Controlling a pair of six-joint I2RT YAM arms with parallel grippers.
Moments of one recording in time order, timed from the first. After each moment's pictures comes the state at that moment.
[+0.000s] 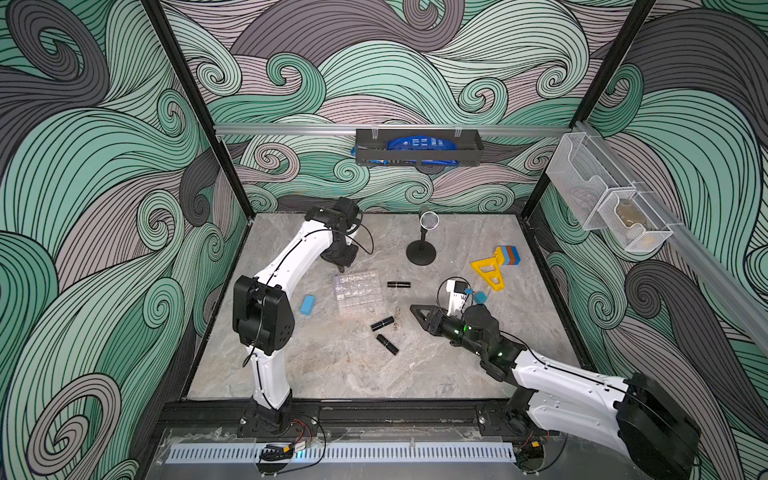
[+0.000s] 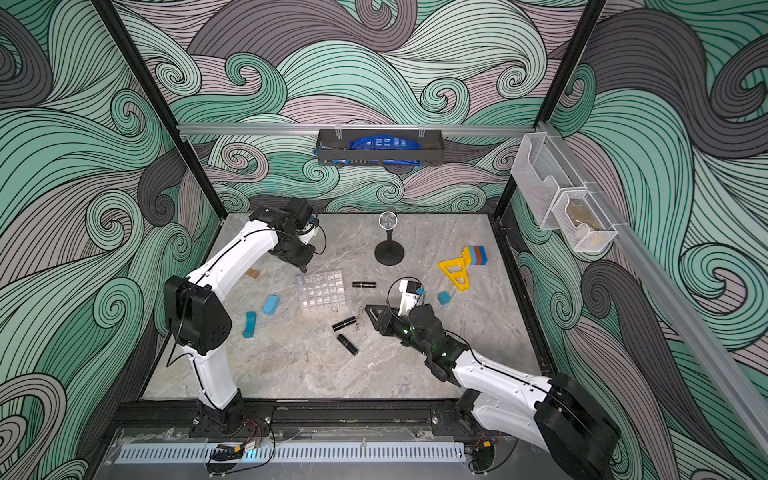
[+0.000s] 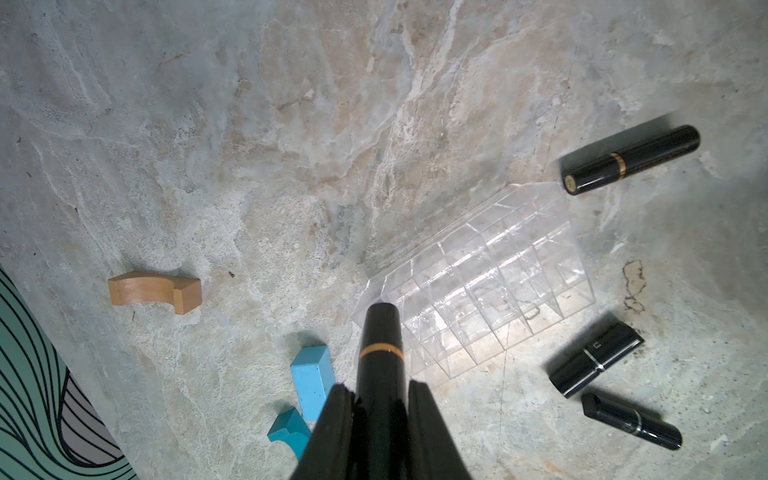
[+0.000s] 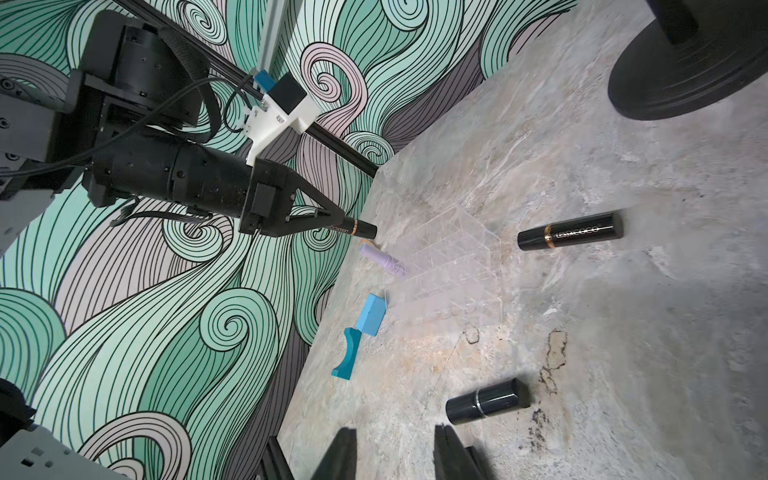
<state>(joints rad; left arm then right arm) -0.39 1.90 1.82 -1.24 -0.12 0.05 0.76 1.05 0.32 0.46 -0.09 0.95</state>
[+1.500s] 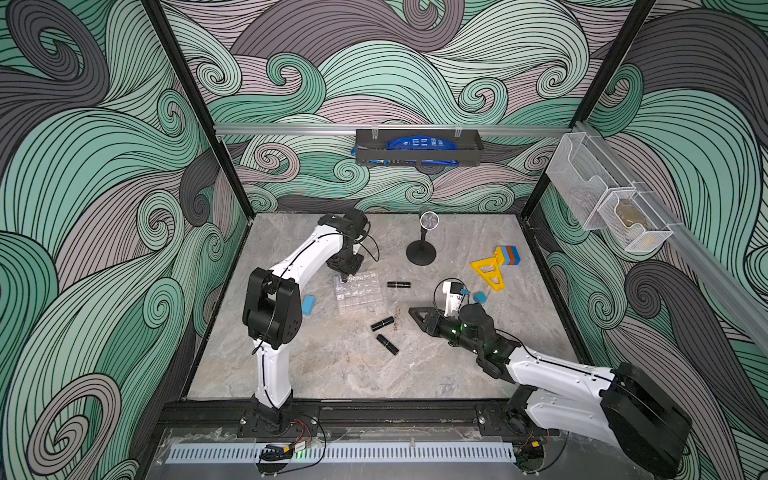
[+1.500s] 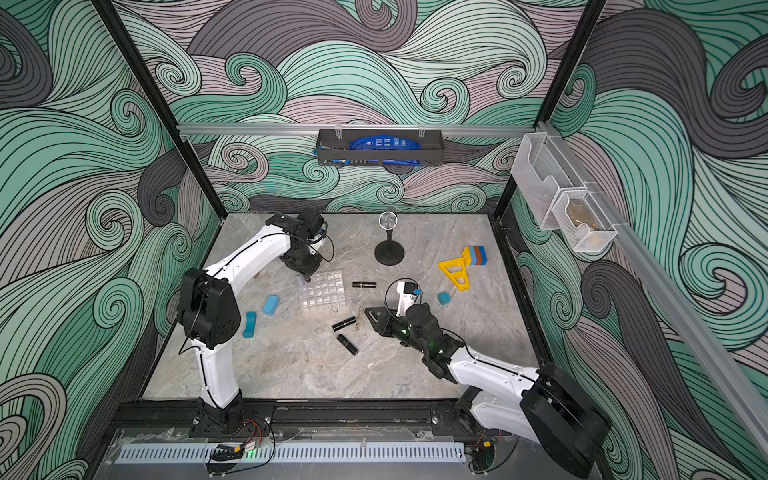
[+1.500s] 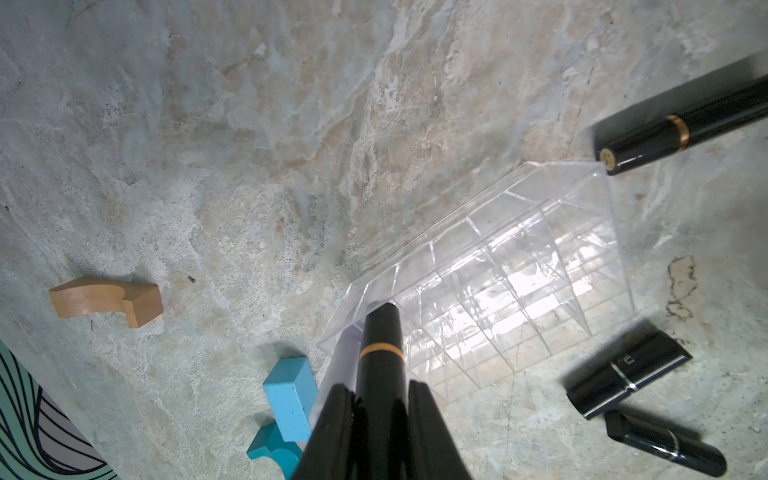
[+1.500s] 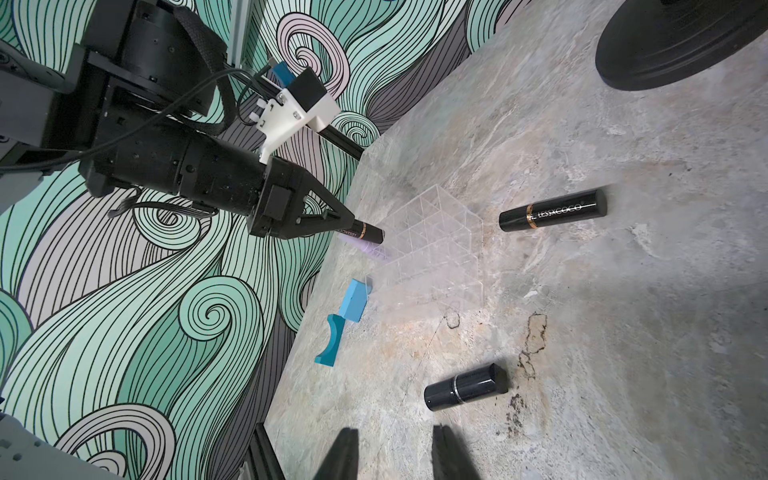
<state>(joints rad) -0.42 1.97 1.77 -1.20 -0.14 0.03 0.74 1.13 0.32 0.49 -0.15 0.95</state>
